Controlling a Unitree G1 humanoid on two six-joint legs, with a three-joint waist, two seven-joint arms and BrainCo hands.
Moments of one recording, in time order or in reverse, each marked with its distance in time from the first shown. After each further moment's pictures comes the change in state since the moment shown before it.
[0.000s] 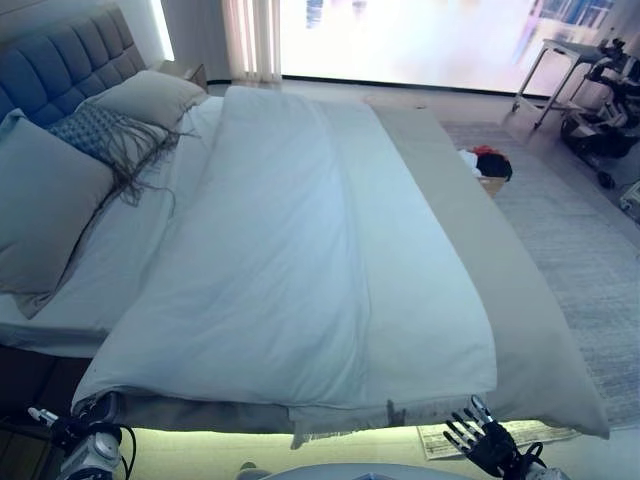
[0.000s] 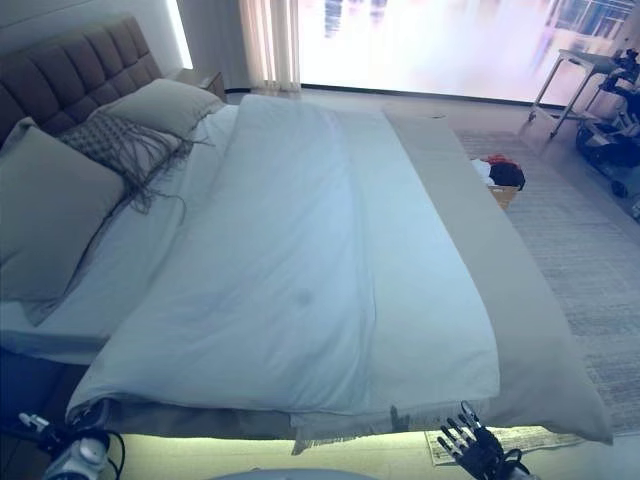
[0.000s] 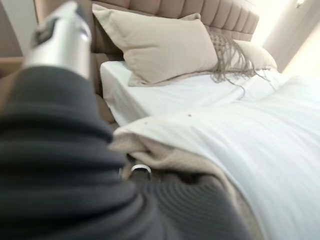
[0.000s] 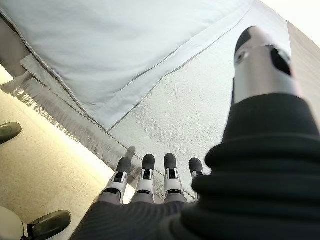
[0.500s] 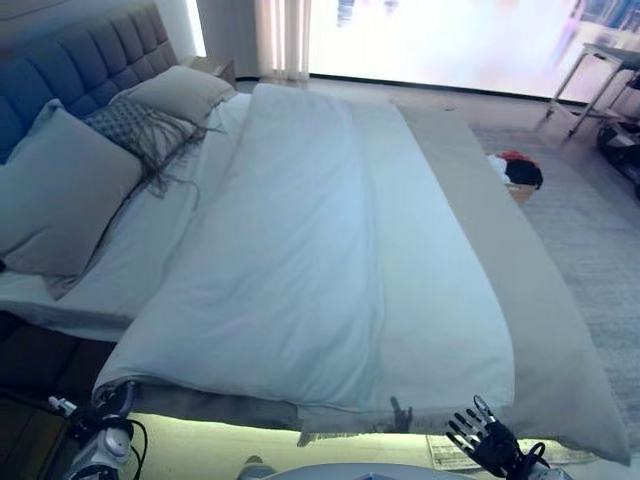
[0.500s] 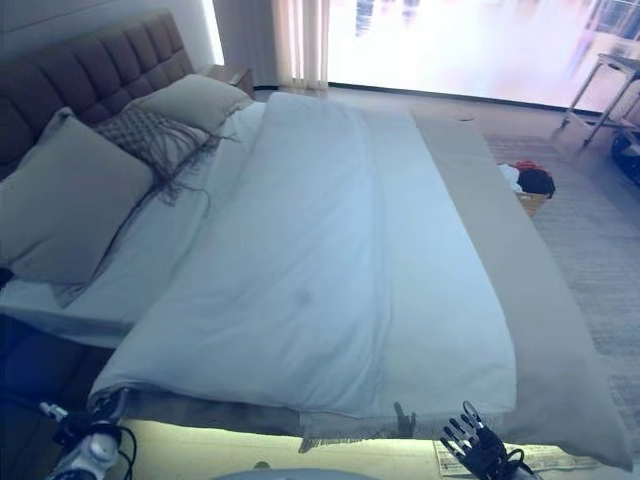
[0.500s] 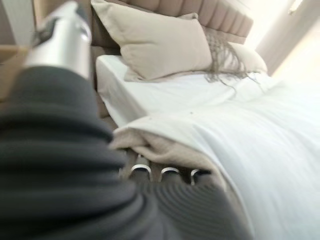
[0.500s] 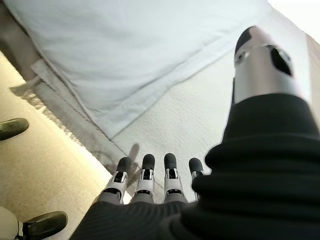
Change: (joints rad) left arm -0.010 -0.067 -0.105 -0.024 0.033 0.093 -0.015; right arm 0.002 0.004 0.030 -0.016 -0.005 -0.010 -0.003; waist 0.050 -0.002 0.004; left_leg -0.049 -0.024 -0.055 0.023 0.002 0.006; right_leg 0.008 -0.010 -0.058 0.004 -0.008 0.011
